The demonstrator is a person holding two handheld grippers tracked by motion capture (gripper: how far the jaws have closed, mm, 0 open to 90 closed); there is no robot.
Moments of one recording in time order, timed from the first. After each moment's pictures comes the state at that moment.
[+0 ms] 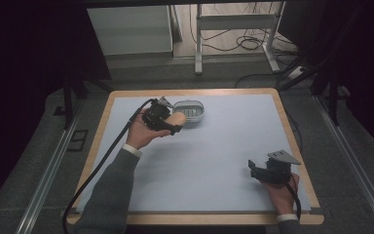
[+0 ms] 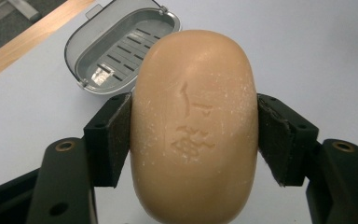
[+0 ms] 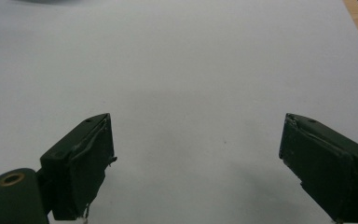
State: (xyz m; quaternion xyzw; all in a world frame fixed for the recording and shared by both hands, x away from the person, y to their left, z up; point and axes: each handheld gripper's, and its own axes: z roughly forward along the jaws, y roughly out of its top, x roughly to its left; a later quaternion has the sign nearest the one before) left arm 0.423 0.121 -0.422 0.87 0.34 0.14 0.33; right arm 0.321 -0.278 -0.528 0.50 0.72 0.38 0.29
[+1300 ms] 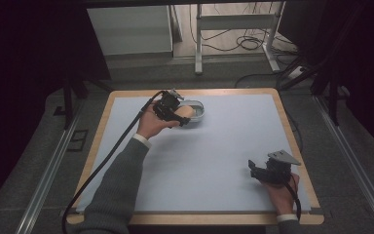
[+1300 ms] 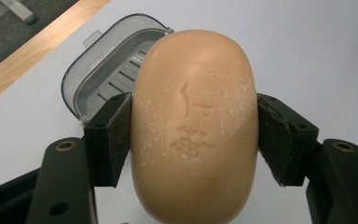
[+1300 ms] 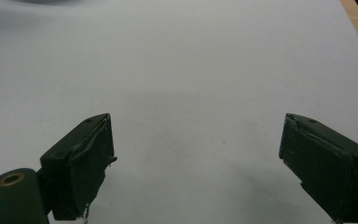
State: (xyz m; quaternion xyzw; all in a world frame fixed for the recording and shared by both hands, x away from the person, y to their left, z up) left arm 0.463 0.095 -0.421 0.88 0.33 0.13 0.31; right arm 0.321 -0.278 -0.528 0.50 0.72 0.38 0.29
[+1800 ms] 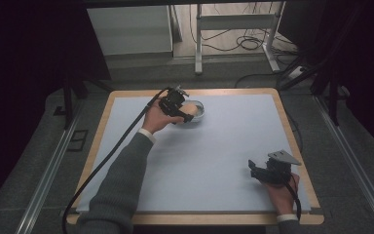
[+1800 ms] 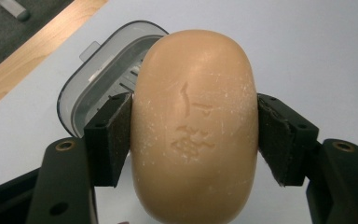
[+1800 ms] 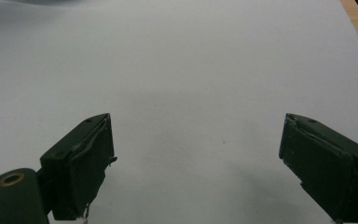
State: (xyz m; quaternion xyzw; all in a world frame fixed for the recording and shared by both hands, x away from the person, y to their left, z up) left arm 0.487 0.083 -0.426 0.89 0.33 0.12 0.30; right arm 0.321 -0.278 -0.528 0.50 0.72 0.38 0.29
